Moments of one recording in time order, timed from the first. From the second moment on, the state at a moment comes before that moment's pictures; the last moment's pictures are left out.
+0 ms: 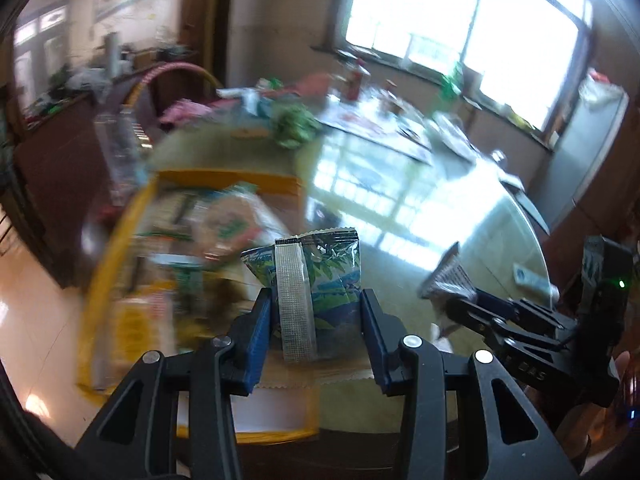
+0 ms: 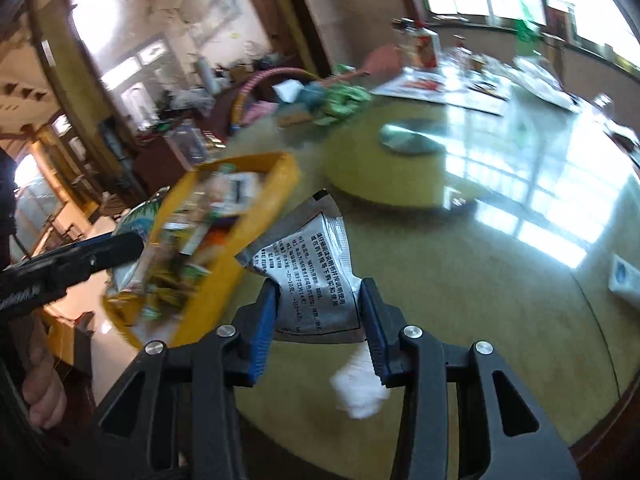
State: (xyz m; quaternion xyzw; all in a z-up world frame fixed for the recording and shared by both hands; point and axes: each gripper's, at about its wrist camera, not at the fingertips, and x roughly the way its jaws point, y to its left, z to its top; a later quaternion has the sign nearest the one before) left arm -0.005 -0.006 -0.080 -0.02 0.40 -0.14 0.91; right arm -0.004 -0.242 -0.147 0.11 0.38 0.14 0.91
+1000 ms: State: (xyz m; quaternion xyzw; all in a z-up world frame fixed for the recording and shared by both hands) left arm 0.079 0.120 -0.134 -0.10 0.44 -0.03 0.89; right arm 0.194 -0.033 -0.132 0.01 0.45 0.27 0.85
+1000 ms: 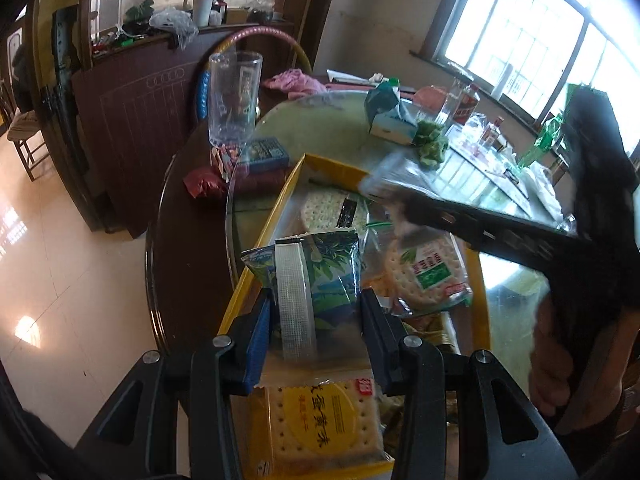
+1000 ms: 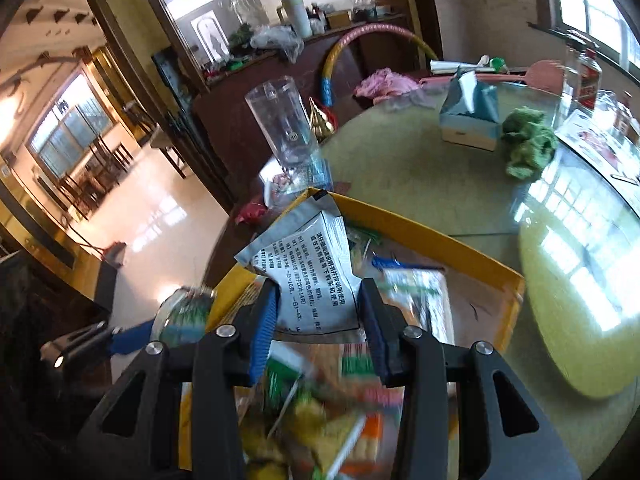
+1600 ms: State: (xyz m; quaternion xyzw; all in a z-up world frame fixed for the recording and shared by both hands) left arm 0.075 0.104 -0.151 -0.05 0.43 0.01 0.90; right arm 0.201 -0.021 -0.135 0.00 0.44 0.23 0.87
